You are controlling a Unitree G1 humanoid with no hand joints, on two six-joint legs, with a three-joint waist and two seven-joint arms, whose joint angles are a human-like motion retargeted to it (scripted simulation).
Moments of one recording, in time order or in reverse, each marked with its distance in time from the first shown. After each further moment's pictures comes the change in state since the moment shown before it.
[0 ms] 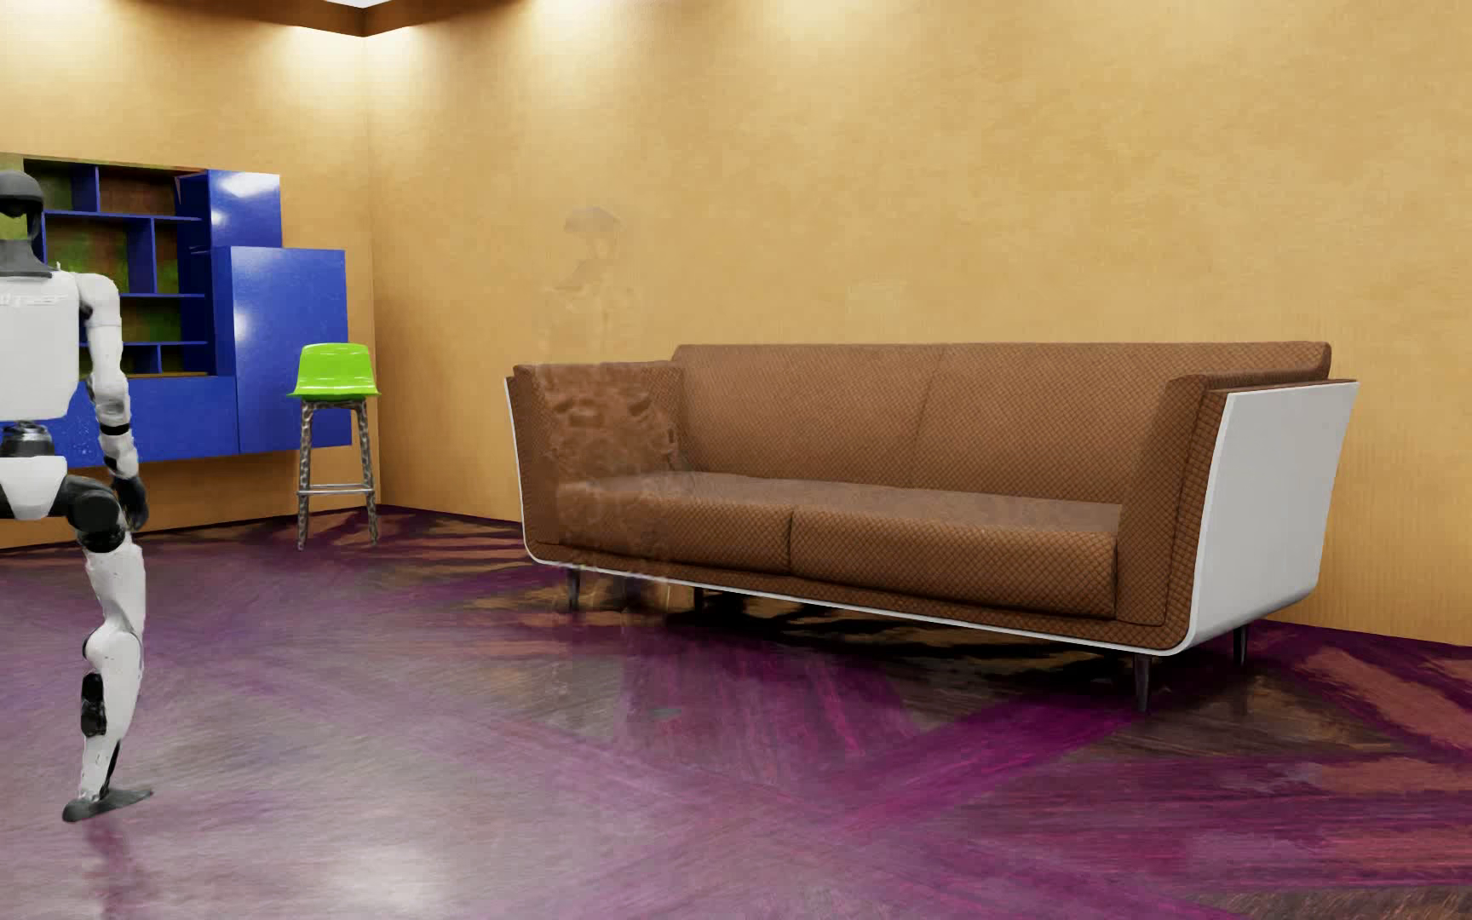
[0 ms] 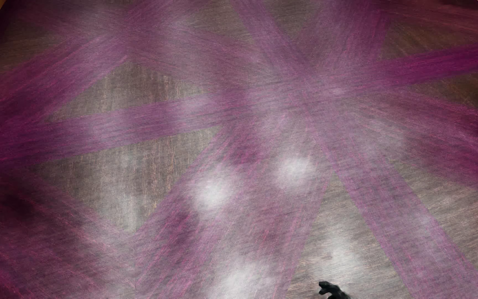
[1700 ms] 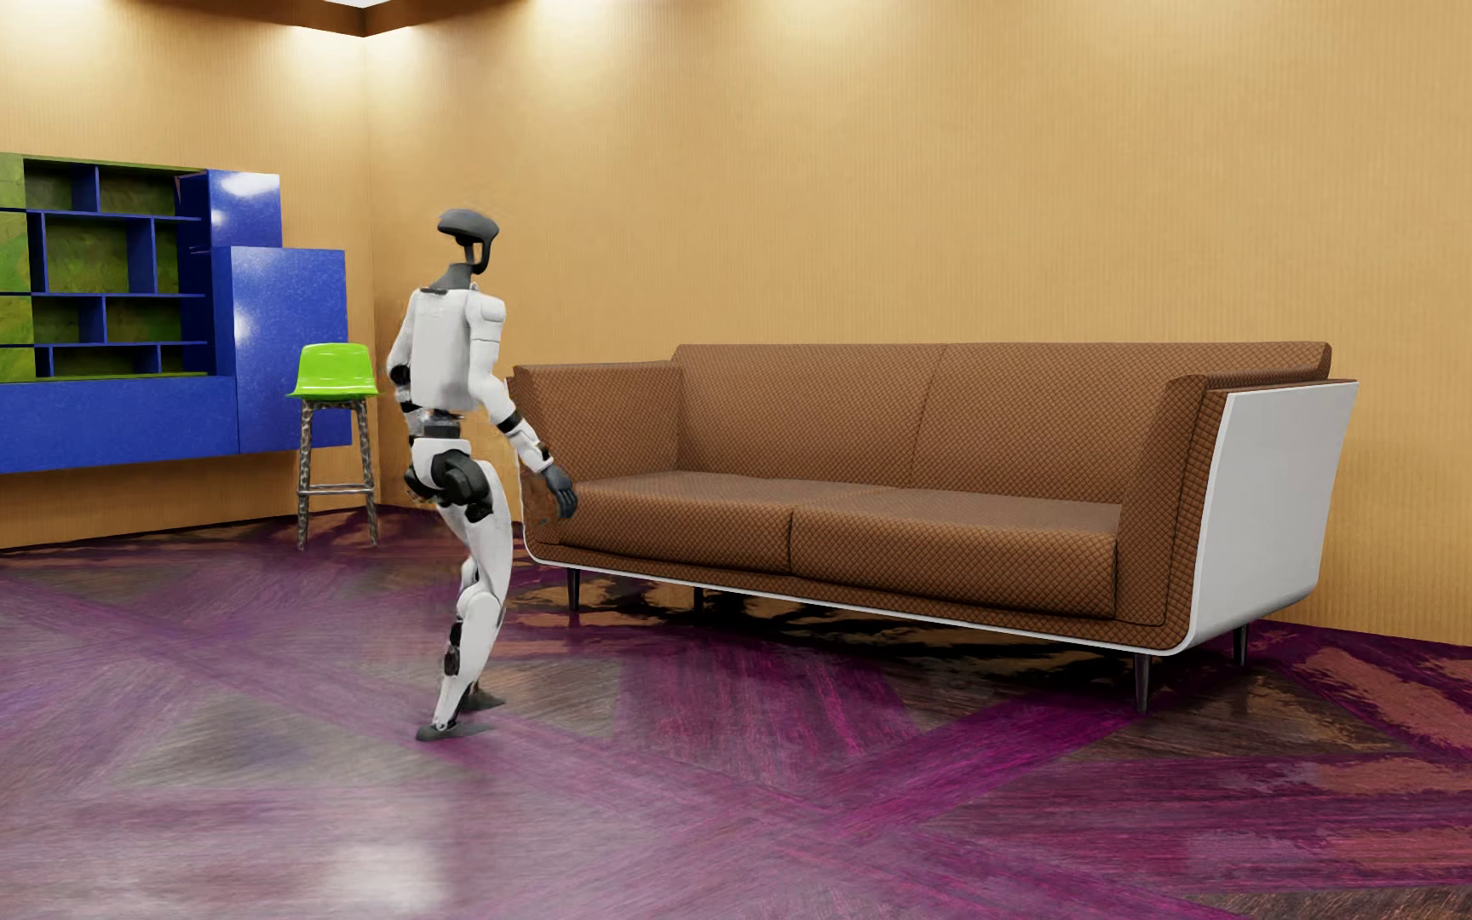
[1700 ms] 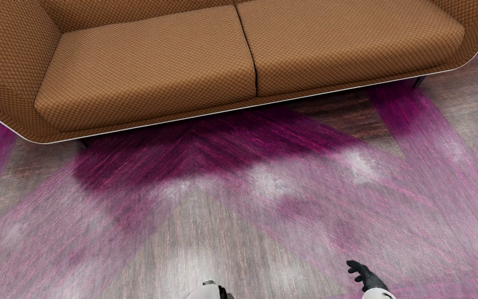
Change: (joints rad) body -0.738 -0.072 0.049 -0.381 0.438 0.138 -1.116 0.875 0.069 0.301 0.024 0.029 -0.143 -0.085 -0.073 0.064 -0.101 0.131 0.007 -0.251 -0.085 -0.057 0.082 0.052 0.020 -0.094 0.058 -0.077 -0.067
